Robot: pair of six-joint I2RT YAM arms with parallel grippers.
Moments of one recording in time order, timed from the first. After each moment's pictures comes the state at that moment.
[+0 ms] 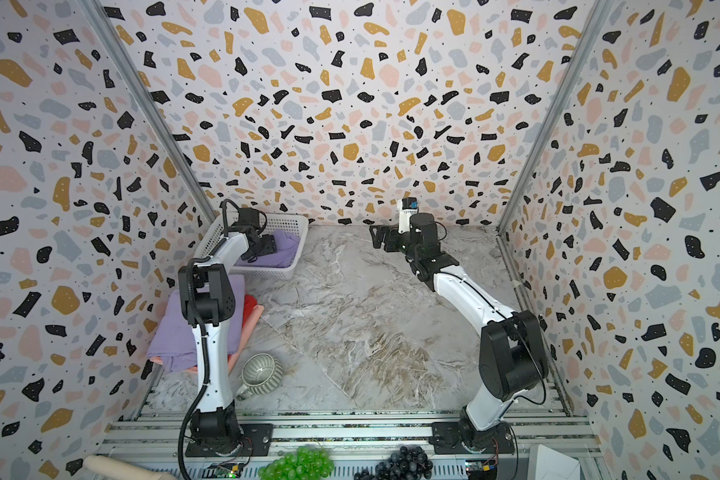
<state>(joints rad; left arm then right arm) 0.04 2.45 2.11 -0.65 -0.11 -0.20 0.41 1.64 1.32 0.06 -0.18 0.34</state>
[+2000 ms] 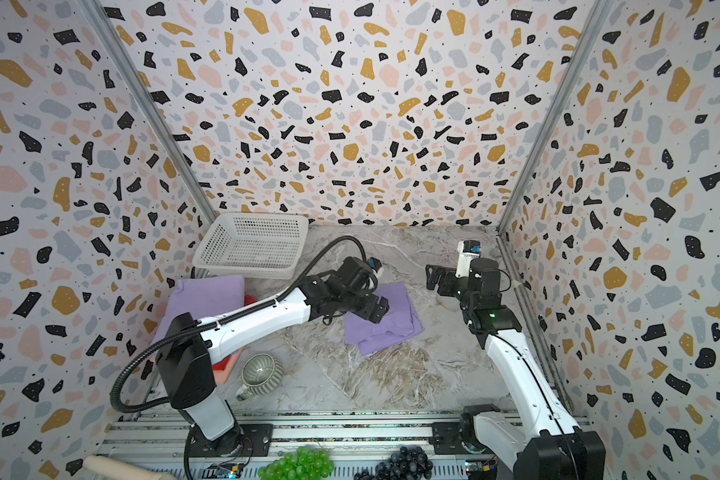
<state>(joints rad) -0.91 1.76 1.43 -0.58 -0.01 -0.27 0.11 1.04 0.82 -0.24 -0.19 0.31</state>
